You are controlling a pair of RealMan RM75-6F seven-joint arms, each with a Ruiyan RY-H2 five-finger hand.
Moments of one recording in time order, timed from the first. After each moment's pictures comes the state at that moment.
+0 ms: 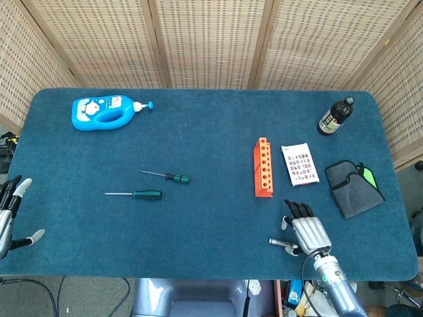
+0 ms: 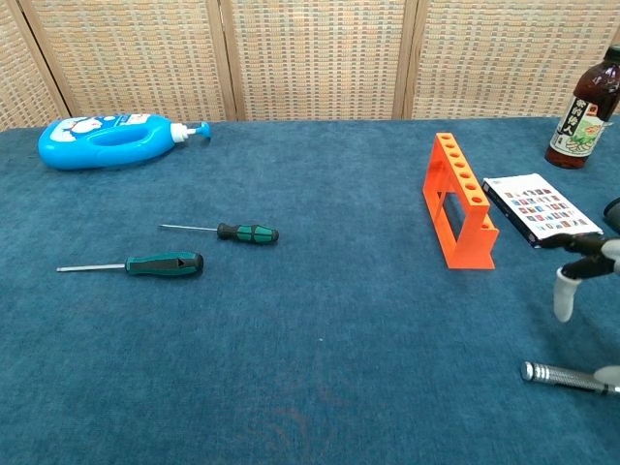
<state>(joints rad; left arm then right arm) -0.07 -0.98 -0.05 -1.84 1.45 1.48 0.13 0.31 -1.38 0.05 -1.77 -1.22 1.11 -0.51</state>
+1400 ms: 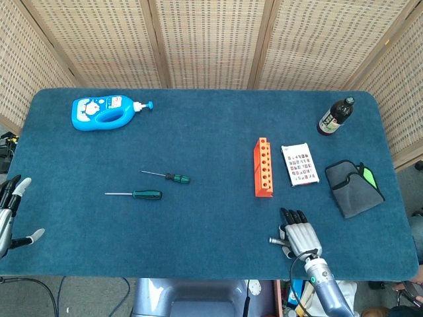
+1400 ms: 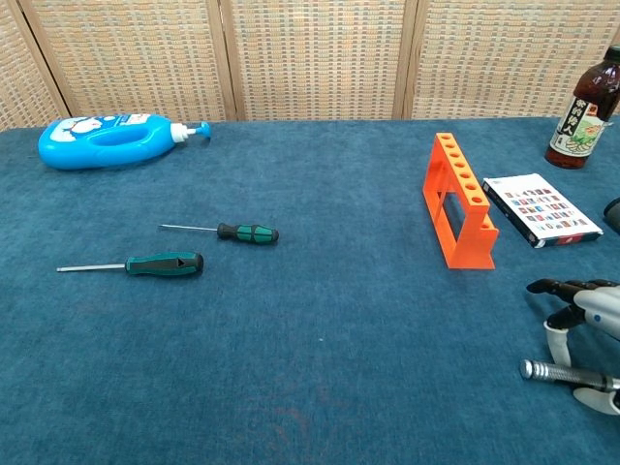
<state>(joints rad) -0.08 -0.98 -0.05 -1.85 1.43 1.47 0.13 0.35 -1.50 -0.01 -1.66 -1.11 1.12 -0.60</state>
